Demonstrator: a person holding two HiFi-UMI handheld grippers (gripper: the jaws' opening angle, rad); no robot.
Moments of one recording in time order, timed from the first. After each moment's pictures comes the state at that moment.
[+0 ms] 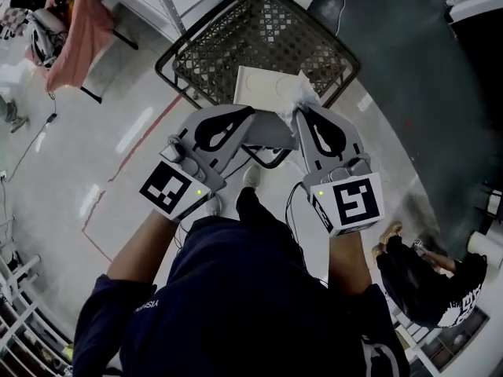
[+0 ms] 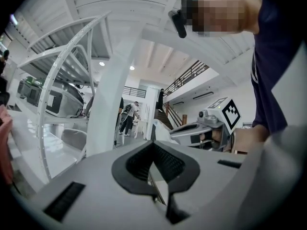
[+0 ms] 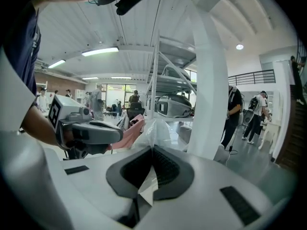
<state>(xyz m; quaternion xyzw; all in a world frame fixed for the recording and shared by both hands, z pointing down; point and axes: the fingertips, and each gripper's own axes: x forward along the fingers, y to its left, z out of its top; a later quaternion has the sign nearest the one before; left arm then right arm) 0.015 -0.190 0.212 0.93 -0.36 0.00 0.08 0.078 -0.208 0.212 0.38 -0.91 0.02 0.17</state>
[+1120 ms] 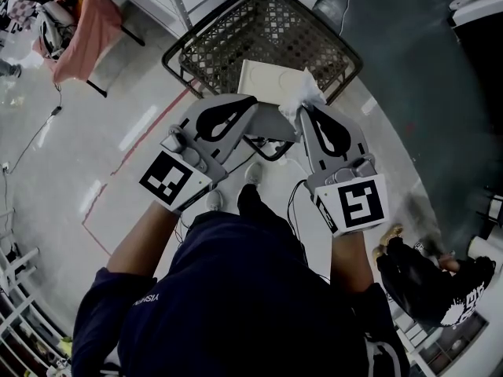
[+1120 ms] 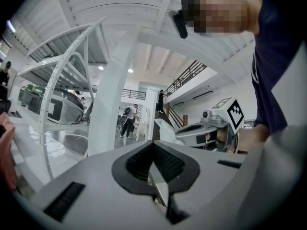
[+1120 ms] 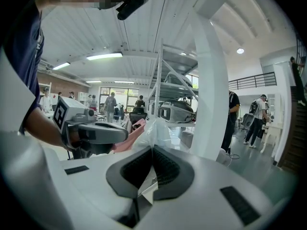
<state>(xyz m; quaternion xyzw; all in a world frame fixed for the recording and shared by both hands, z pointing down) 0.019 -0.173 0.188 0.93 -0.37 0.00 0.06 0.084 -0.180 0.186 0.38 -0.92 0.01 0.15</state>
